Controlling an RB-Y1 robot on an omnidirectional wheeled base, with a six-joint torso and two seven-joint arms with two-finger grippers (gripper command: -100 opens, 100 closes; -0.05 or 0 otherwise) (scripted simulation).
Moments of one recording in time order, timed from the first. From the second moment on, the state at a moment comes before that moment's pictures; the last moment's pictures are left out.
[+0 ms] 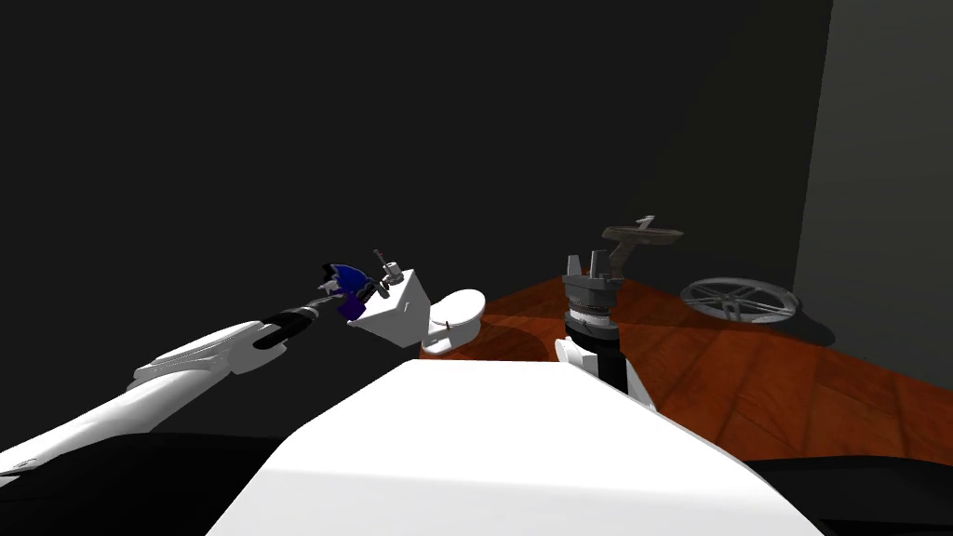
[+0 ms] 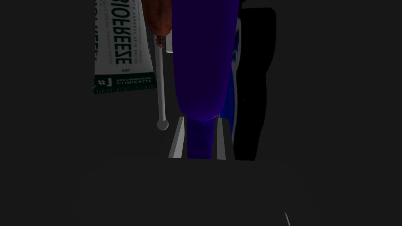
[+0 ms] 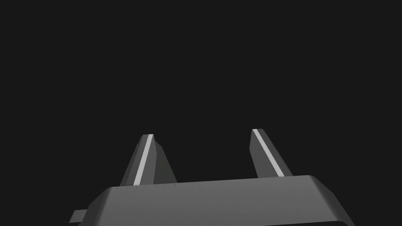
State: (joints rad) left arm 0.26 1.28 0.07 -1.01 -0.29 -0.27 0.07; right arm 0.48 -0.05 -0.04 -2.34 0.06 -0.64 -0.05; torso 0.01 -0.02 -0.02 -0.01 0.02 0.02
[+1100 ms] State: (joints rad) left arm 0.49 1.26 0.21 -1.35 -0.27 -0.18 0.04; right arm 0.48 -0.05 -0.04 -2.34 0.06 -0.64 -0.05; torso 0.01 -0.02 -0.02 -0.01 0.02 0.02
